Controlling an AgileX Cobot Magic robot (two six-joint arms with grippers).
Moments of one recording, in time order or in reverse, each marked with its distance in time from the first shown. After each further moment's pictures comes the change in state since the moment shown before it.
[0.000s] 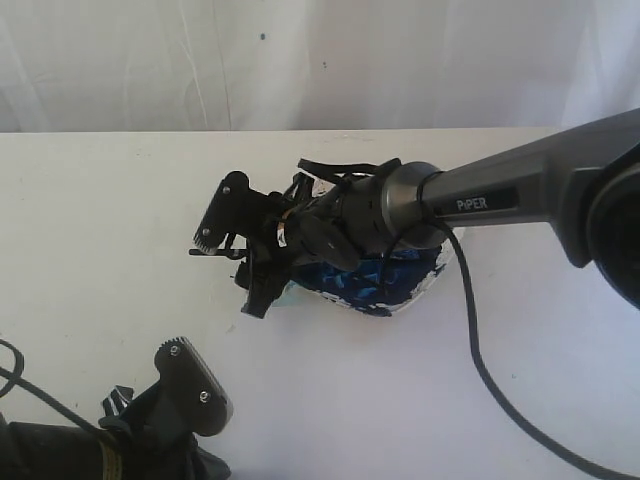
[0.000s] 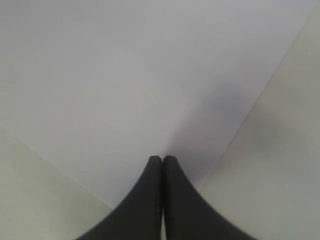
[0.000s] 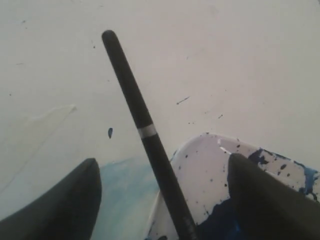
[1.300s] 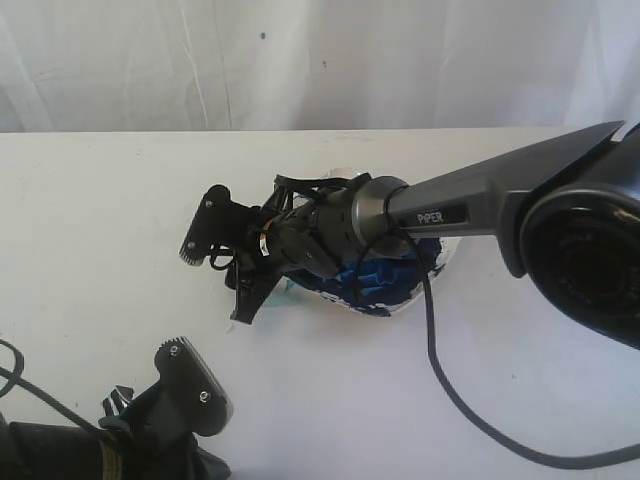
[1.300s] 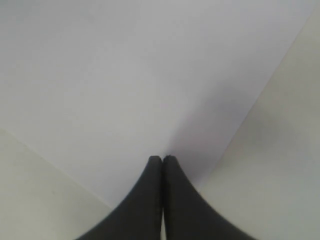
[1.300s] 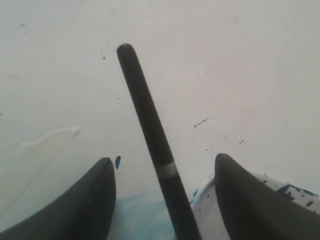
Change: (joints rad) left arm 0.000 0.000 0.000 0.000 0.000 0.000; right arm 0.019 0.100 -0.100 -0.028 0.006 -0.011
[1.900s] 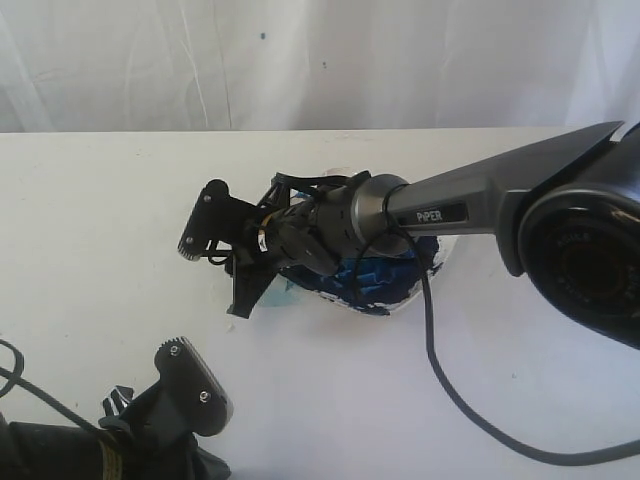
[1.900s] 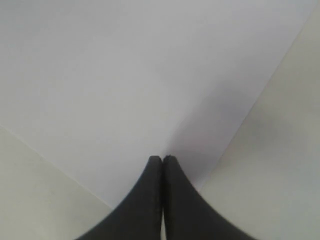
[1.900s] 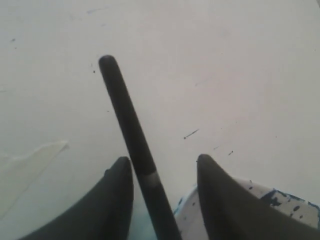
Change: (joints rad) left arm 0.000 0.000 0.000 0.000 0.000 0.000; right arm 0.000 0.004 -0.012 -0.006 -0.025 0.000
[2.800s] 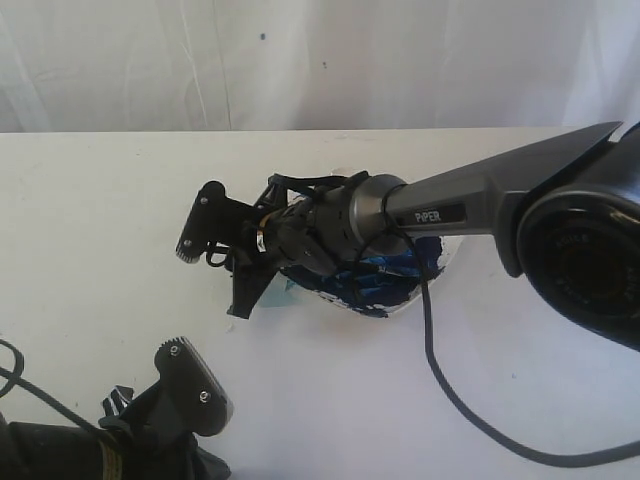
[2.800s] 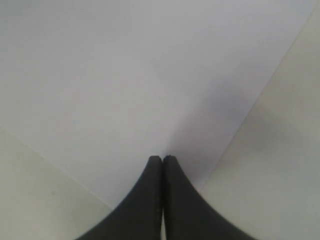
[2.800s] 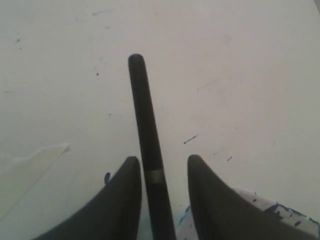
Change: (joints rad) left arm 0.000 0.000 0.000 0.000 0.000 0.000; right arm 0.000 0.000 -0.005 -0.016 0.000 -0.006
